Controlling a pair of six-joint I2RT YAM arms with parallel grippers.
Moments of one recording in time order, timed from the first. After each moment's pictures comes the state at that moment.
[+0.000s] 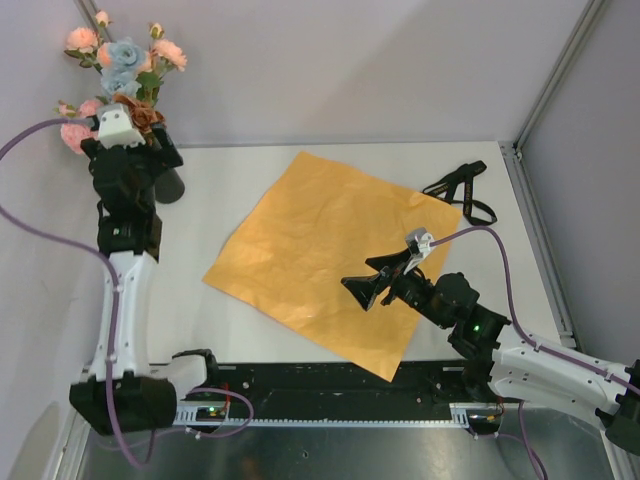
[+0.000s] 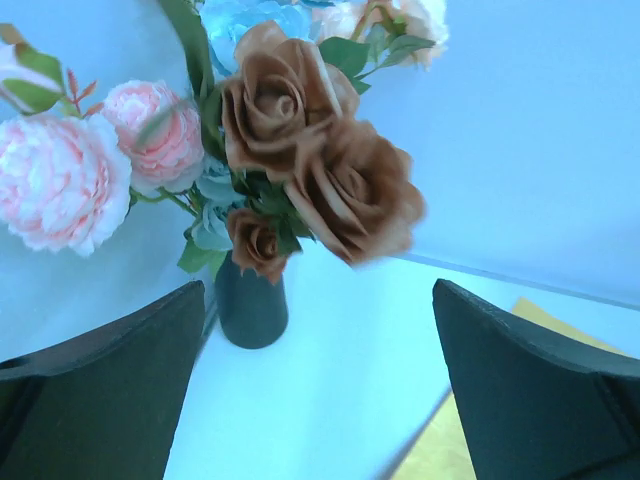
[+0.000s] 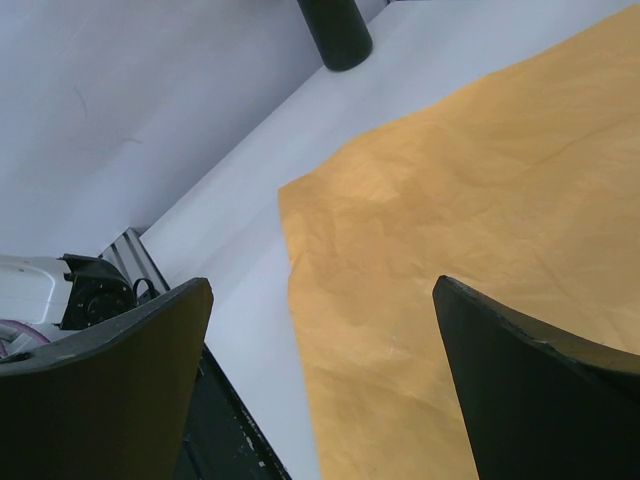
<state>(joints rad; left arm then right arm) 0.13 1.15 1.24 -0.05 -0.15 -0.02 0.98 0.75 0.44 0.34 0.10 0.44</state>
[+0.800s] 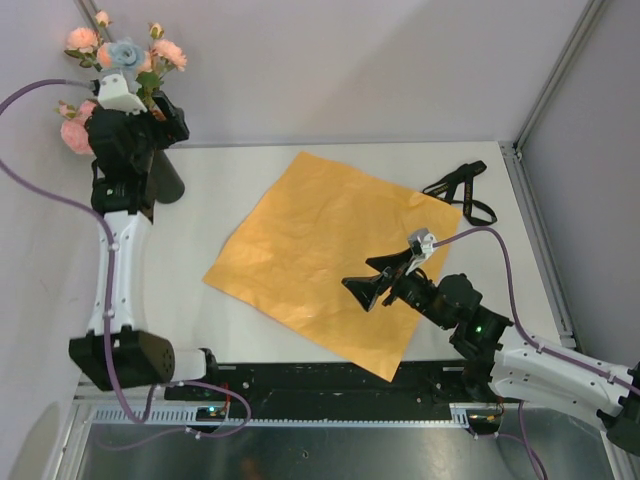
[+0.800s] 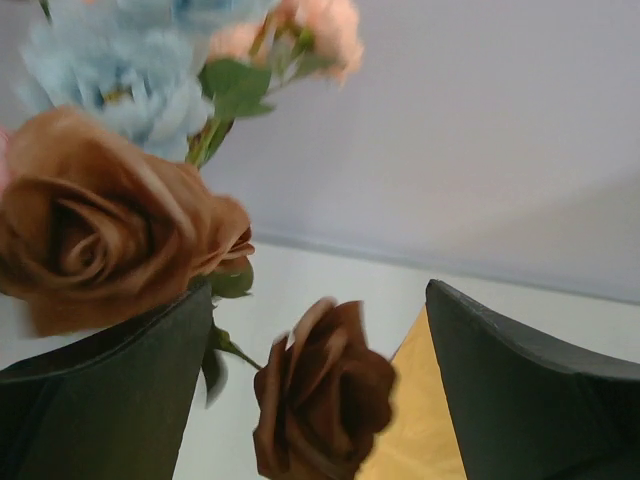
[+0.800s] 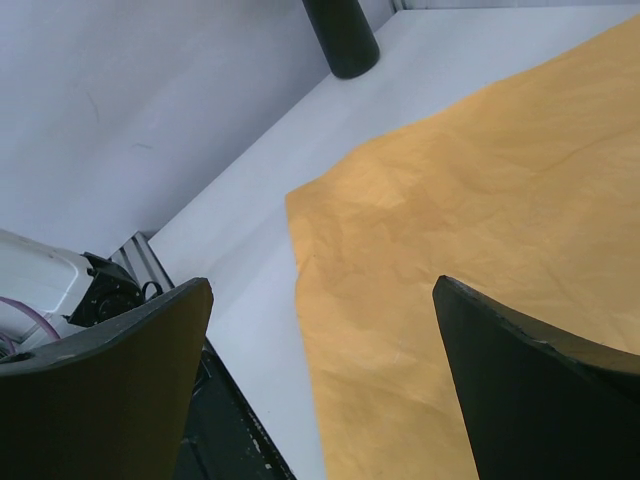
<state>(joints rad) 0.14 1.30 1.50 -0.18 0.06 -0.17 0.99 0.73 0.44 0.34 0.10 0.45</state>
